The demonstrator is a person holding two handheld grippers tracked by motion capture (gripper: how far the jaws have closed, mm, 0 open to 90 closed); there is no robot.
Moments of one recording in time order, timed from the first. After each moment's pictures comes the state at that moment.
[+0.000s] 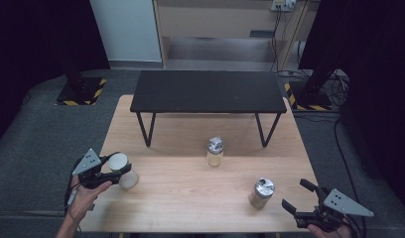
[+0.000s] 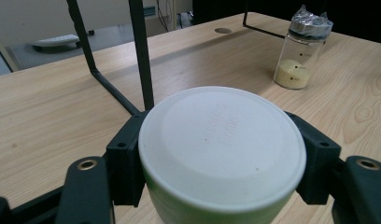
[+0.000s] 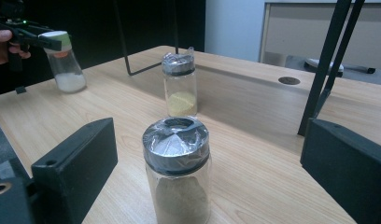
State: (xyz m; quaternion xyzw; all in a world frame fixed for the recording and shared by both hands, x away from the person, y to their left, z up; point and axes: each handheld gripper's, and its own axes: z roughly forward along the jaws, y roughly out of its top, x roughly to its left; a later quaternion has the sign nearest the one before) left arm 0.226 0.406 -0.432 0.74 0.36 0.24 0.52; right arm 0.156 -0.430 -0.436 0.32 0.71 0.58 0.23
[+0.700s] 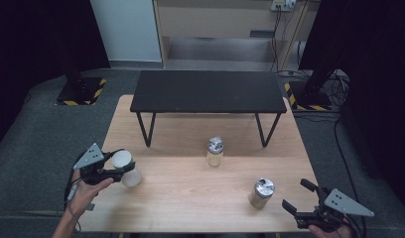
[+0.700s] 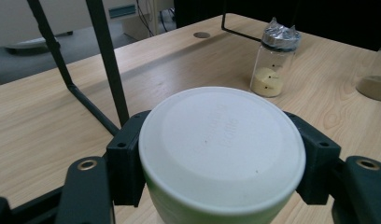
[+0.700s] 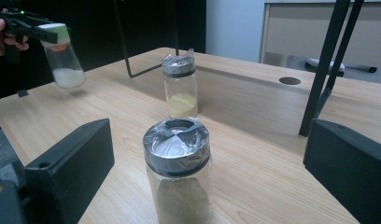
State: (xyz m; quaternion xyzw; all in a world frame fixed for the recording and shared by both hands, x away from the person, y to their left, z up) left arm 0.240 0.398 -0.397 0.76 0.33 0.21 0.52; right arm 0.156 -0.431 -0.437 0.32 0.71 0.59 0.22
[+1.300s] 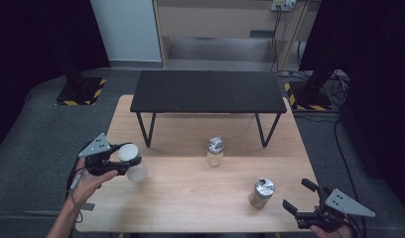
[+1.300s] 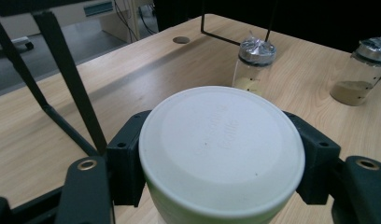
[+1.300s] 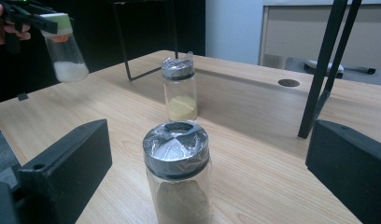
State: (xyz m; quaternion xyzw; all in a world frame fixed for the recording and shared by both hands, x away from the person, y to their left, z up) left arm 0.264 0.384 -0.361 0.78 0.30 0.18 0.52; right arm 0.155 -0.431 -0.438 0.33 0.70 0.59 0.23
